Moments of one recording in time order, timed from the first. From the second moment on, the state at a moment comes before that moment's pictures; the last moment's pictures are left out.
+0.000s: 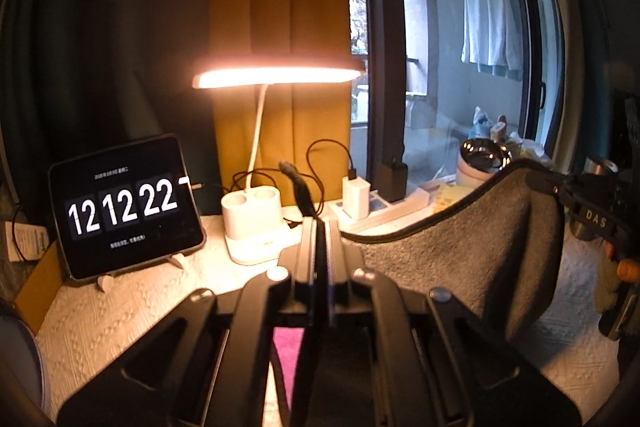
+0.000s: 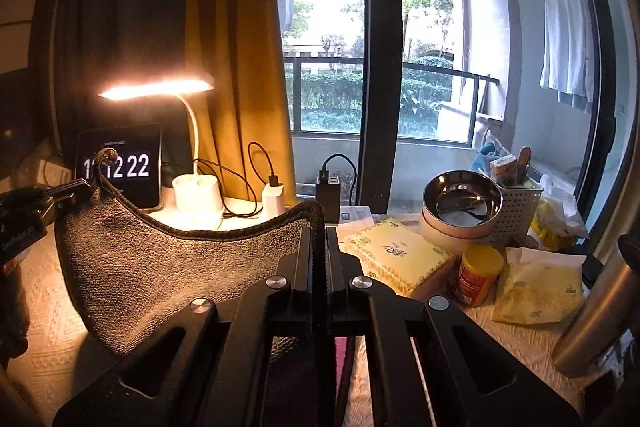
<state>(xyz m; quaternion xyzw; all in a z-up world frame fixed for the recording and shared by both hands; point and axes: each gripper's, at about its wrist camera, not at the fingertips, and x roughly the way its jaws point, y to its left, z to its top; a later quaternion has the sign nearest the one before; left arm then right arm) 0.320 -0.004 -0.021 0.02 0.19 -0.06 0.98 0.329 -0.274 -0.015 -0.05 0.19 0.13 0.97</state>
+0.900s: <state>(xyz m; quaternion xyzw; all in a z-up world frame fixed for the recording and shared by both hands) 0.418 0.008 -0.104 0.03 0.31 -0.02 0.95 0.434 -0.257 -0.097 -0.09 0.33 0.09 0.94</state>
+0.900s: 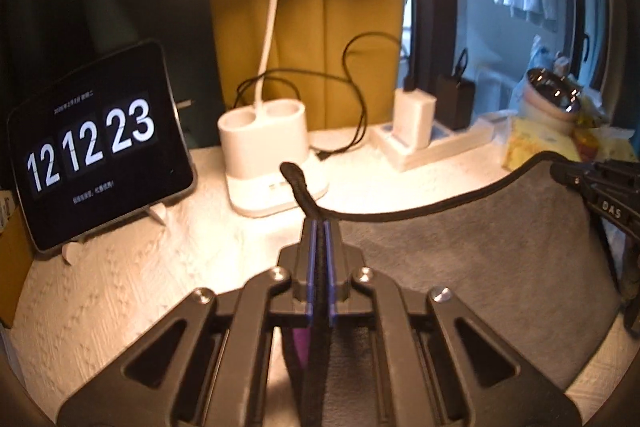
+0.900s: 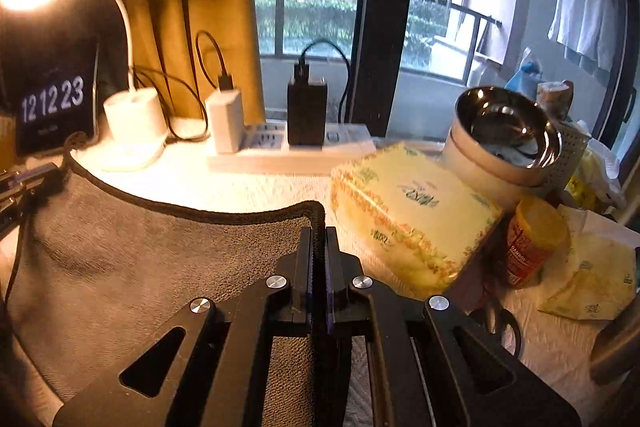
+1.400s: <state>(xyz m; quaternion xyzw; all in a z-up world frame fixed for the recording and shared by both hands) 0.448 0.018 -0.138 0.01 0.41 -0.01 0.91 0.456 -0.254 -0.120 -0.10 0.40 0.08 0.91</state>
